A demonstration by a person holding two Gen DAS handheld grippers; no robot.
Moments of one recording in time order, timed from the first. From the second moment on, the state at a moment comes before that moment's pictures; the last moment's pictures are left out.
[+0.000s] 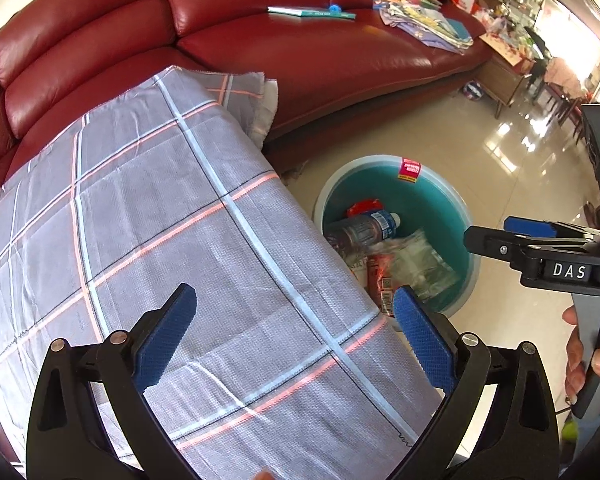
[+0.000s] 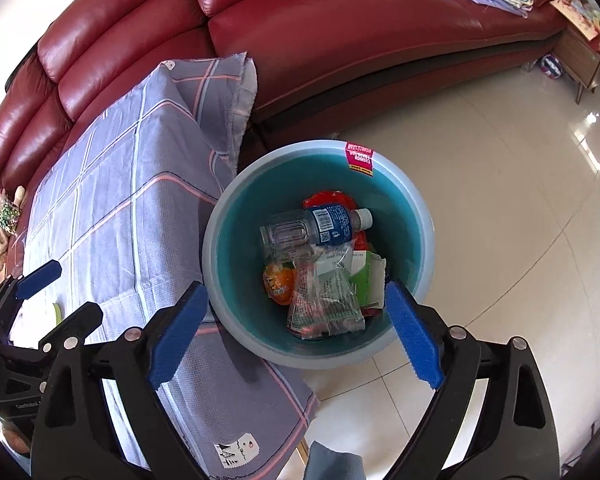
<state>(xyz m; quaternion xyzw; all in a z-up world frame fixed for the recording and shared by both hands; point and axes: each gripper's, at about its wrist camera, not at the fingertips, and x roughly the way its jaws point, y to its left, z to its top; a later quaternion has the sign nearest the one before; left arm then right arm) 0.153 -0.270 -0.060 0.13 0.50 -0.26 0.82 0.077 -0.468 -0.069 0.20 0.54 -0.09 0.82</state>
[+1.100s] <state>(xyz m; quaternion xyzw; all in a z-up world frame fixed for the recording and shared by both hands) 0.094 -0.180 -0.019 0.09 0.47 -0.23 0.85 -0.002 -0.368 -0.019 0.09 0.51 -0.07 0.85</state>
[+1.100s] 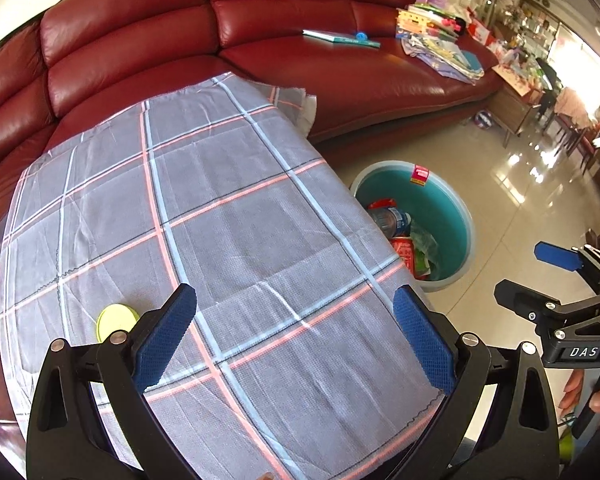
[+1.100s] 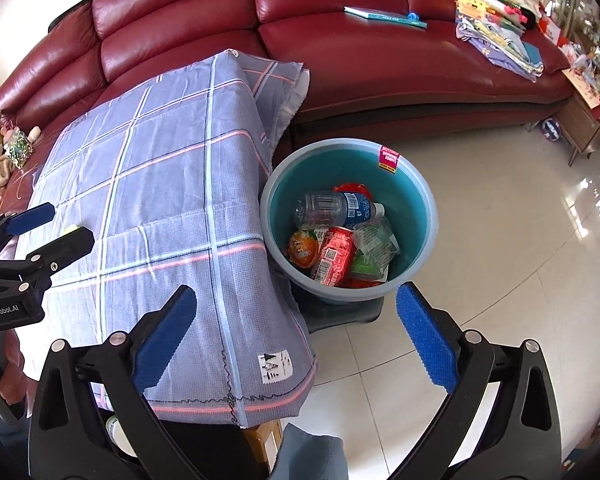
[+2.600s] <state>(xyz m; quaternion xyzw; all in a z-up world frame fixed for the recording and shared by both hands) 0.065 -0.151 -0.007 0.08 0.45 -0.20 0.87 -0.021 -0.347 -0.023 0.10 0.50 -0.06 0.86</state>
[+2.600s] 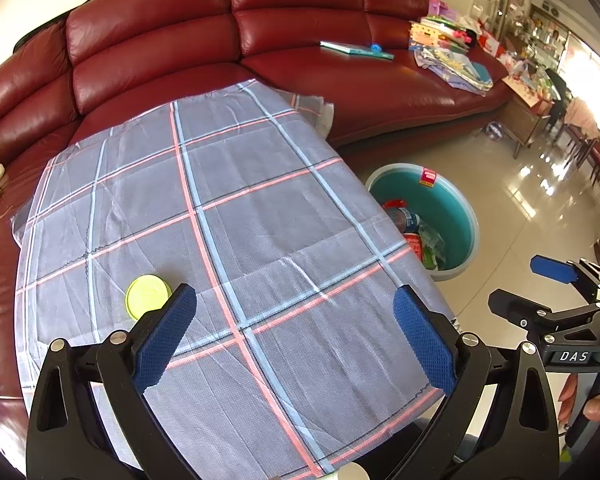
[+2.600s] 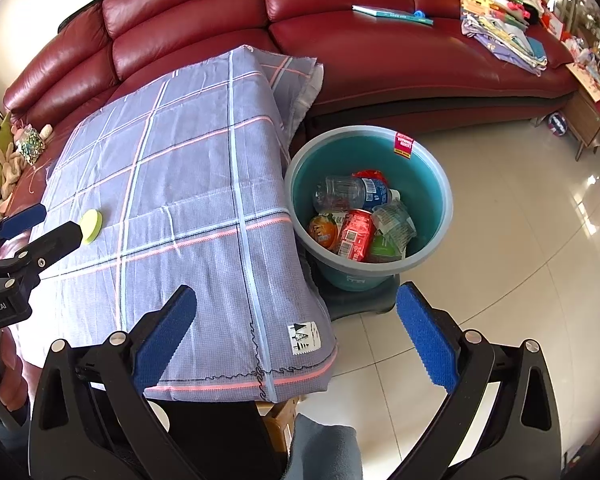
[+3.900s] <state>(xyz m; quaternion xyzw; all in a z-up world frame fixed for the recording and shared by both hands) 0.067 -0.150 -0.011 0.09 0.45 -0.19 0.87 -0.012 -0.348 -0.019 0.10 0.51 -0.06 0.85</state>
